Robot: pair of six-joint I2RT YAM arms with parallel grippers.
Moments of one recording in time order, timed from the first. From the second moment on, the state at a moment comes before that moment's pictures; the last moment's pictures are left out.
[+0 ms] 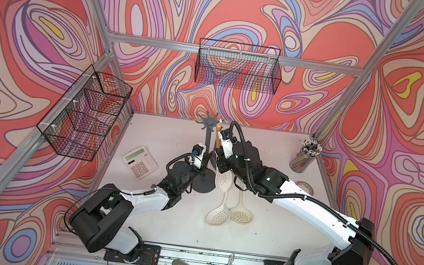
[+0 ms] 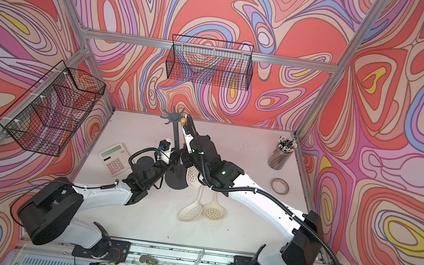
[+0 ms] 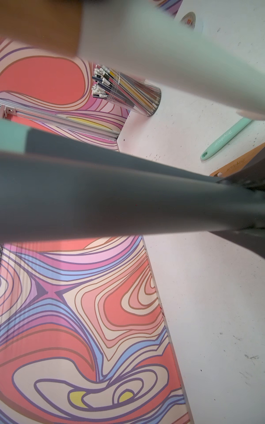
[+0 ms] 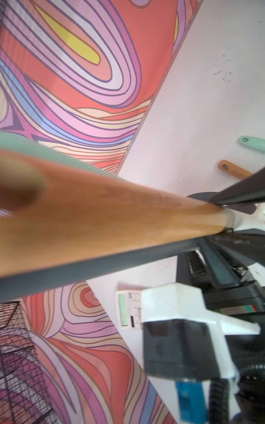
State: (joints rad) left arm -0.62 1.44 0.55 0.88 -0.13 -0.04; right arm 0.89 1.47 1.34 -0.31 0.29 0.06
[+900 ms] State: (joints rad) left arm -0.62 1.44 0.55 0.88 -0.13 -0.04; right arm 0.89 1.24 1.18 -0.20 0.29 0.07
